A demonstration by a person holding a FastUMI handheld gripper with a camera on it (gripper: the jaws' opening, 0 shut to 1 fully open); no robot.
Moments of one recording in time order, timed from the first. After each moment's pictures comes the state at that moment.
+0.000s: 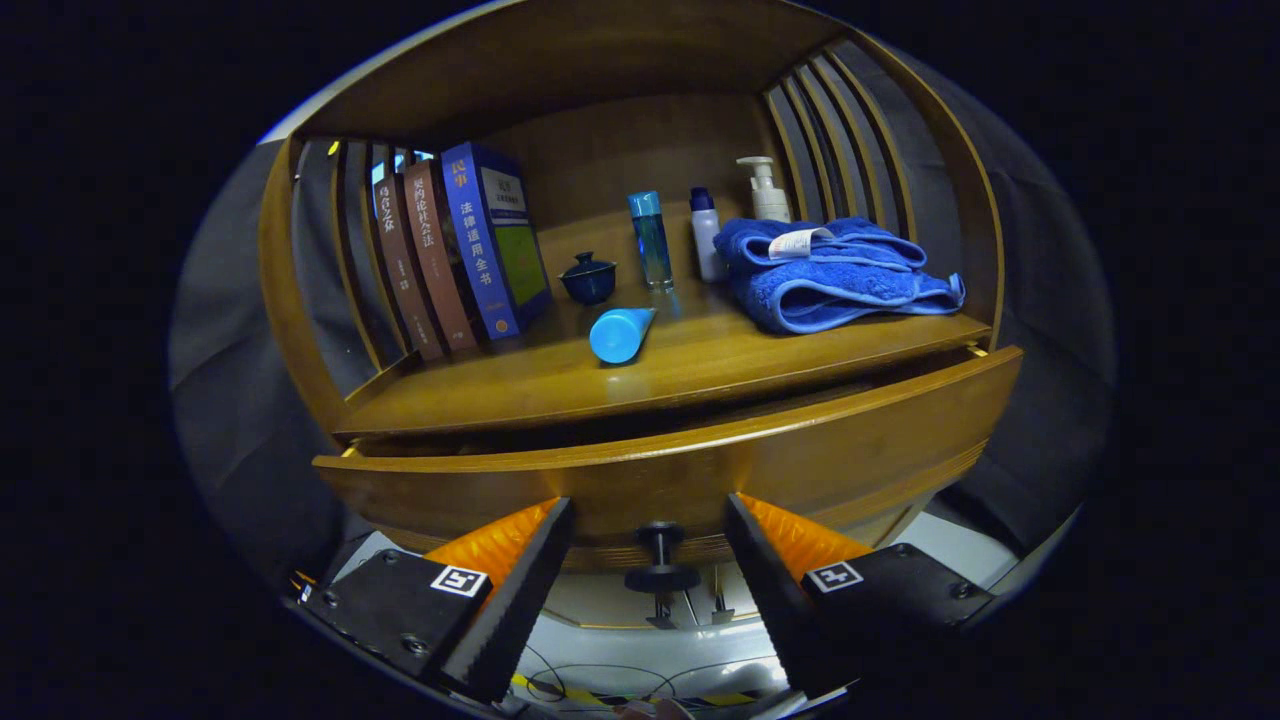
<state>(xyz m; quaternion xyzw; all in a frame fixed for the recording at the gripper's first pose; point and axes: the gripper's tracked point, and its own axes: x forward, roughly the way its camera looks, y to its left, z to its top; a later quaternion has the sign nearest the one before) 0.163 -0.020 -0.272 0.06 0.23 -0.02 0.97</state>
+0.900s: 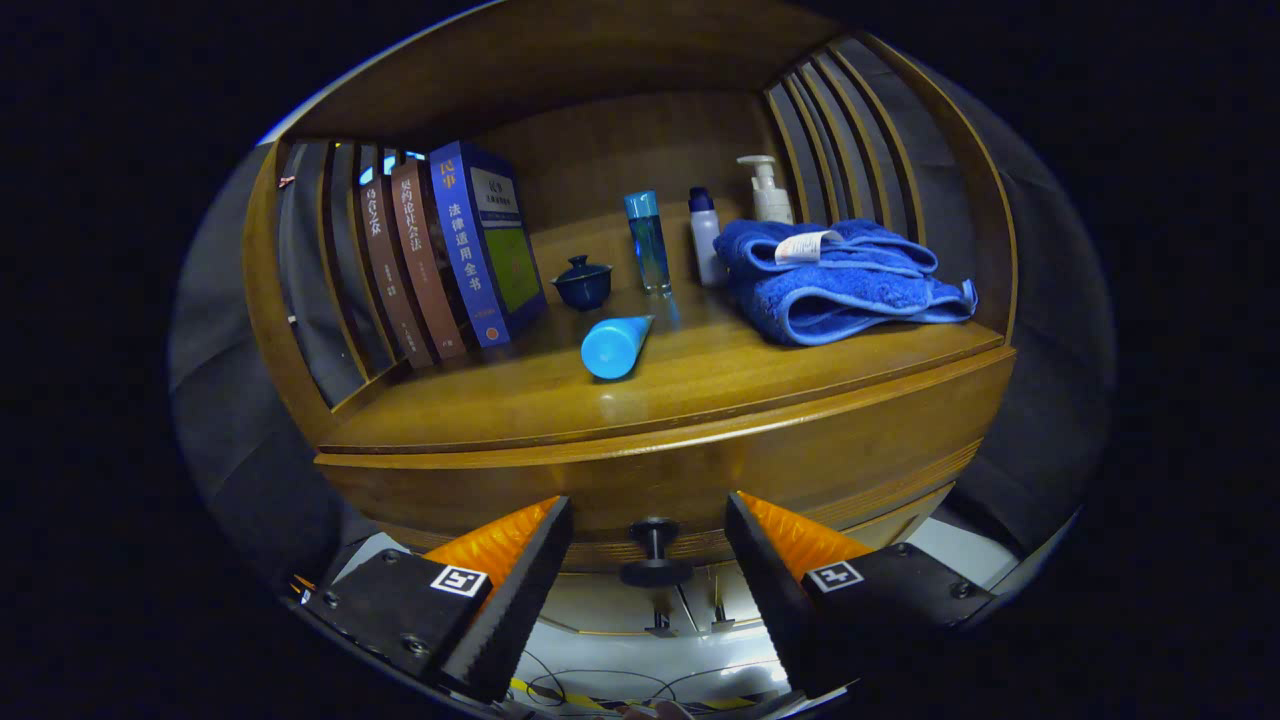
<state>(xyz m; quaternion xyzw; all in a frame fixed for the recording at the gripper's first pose) 0.170 -0.021 -0.262 0.05 0.23 -0.03 0.97</state>
